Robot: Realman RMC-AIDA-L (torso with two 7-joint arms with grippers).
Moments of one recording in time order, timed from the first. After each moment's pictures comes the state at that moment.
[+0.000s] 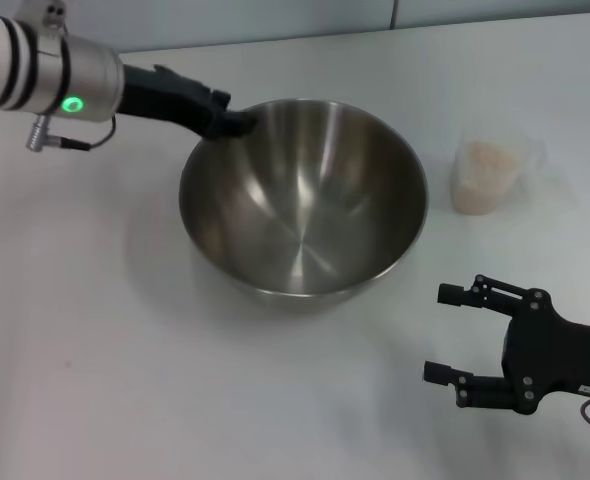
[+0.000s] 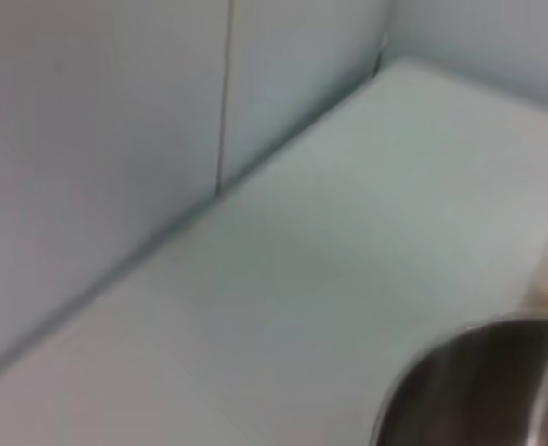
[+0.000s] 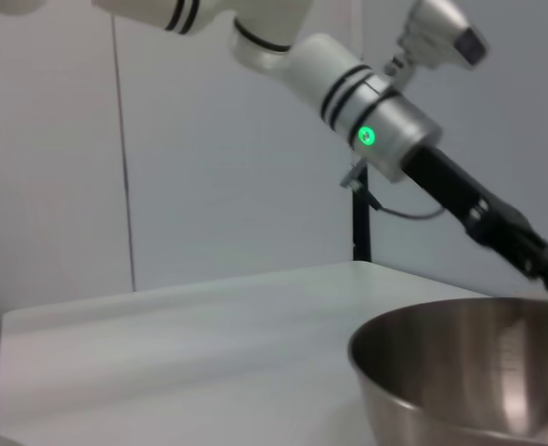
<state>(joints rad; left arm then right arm) -1.00 -2.07 0.82 0.55 2.36 1.10 -1.85 0.36 2.06 0.02 -0.36 -2.53 -1.84 0.60</state>
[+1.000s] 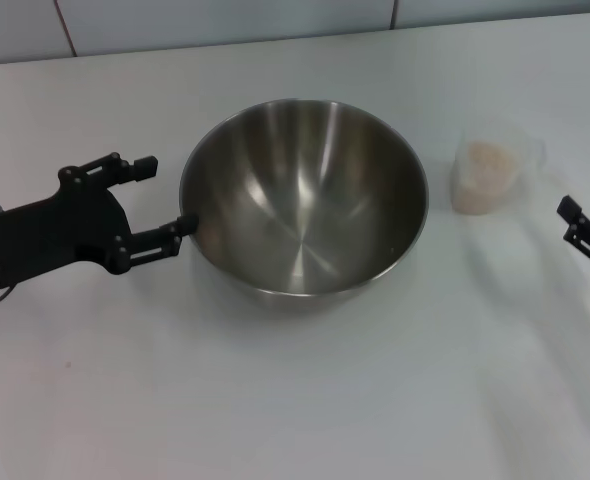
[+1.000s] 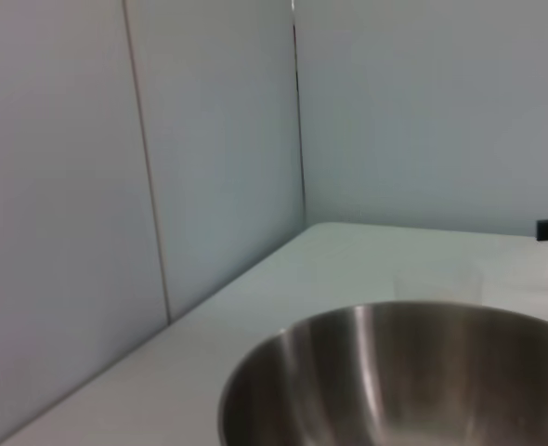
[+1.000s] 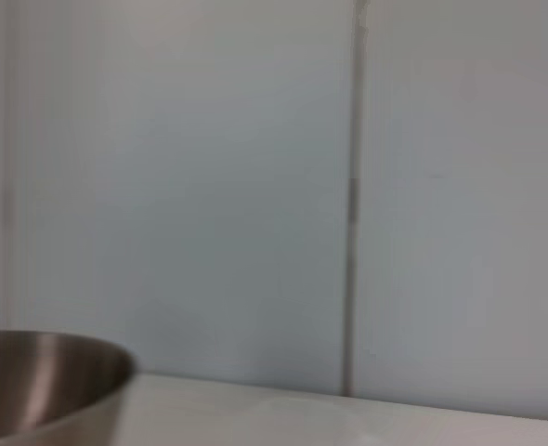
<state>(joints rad) -0.26 -2.06 1.27 0.94 1.53 1.22 -1.20 0.22 2.08 0.25 -0.20 -2.05 -1.52 0.44</state>
